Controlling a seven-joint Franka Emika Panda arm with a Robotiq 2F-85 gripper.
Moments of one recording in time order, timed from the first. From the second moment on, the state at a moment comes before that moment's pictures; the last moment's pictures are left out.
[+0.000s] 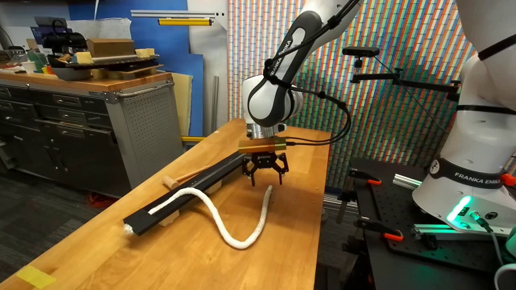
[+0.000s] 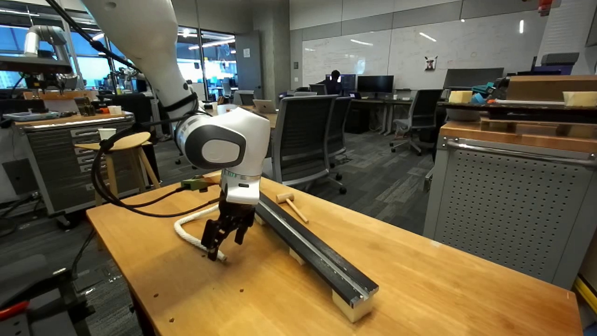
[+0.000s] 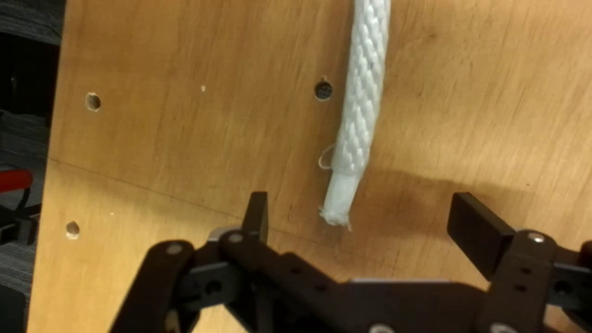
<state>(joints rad) 0.00 0.57 -0.02 -2.18 0.26 2.52 1.09</state>
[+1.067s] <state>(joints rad) 0.02 0.59 -0.02 -2.17 0.26 2.52 1.10</state>
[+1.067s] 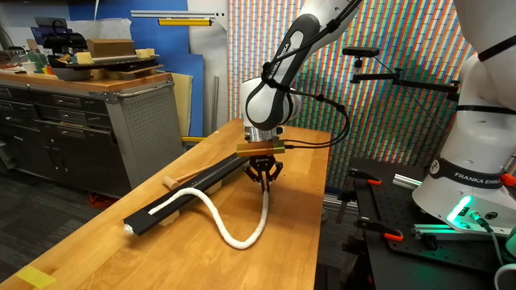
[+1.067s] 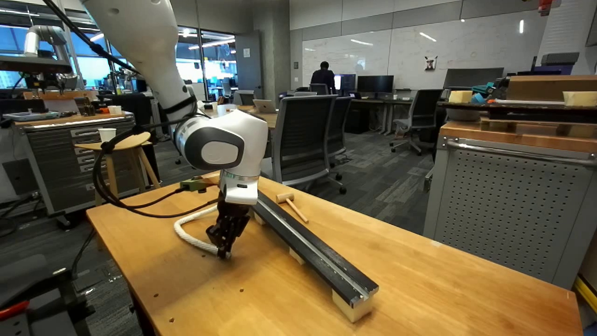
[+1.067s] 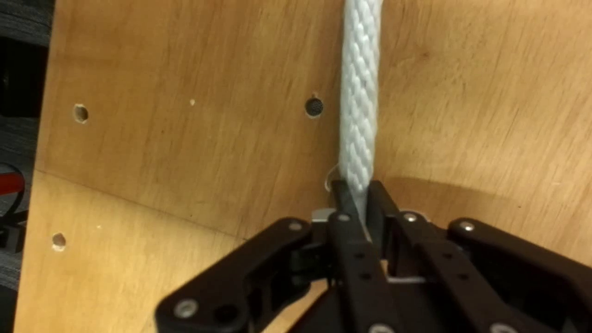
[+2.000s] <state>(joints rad) 0.01 0.53 -0.02 -2.17 0.32 2.53 1.06</state>
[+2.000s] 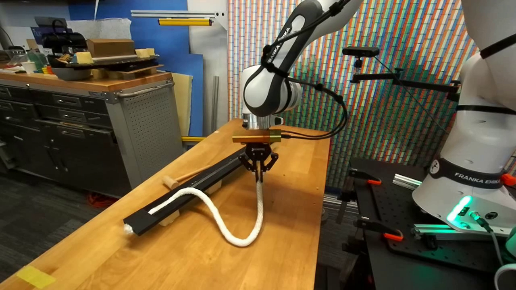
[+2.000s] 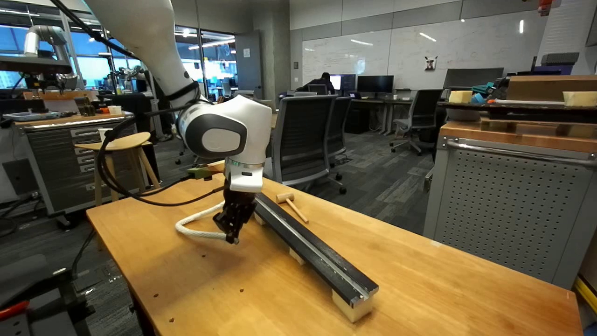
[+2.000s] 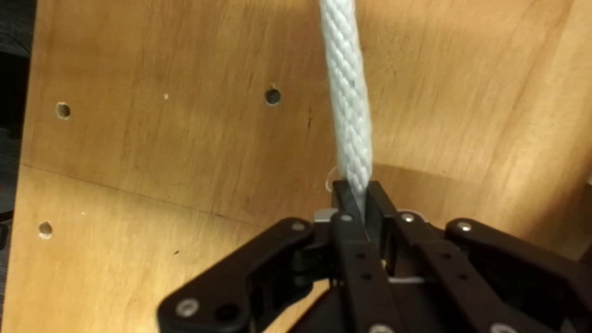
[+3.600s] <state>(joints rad) -0.19 0.26 -0.12 -2.08 0.55 2.40 1.01</state>
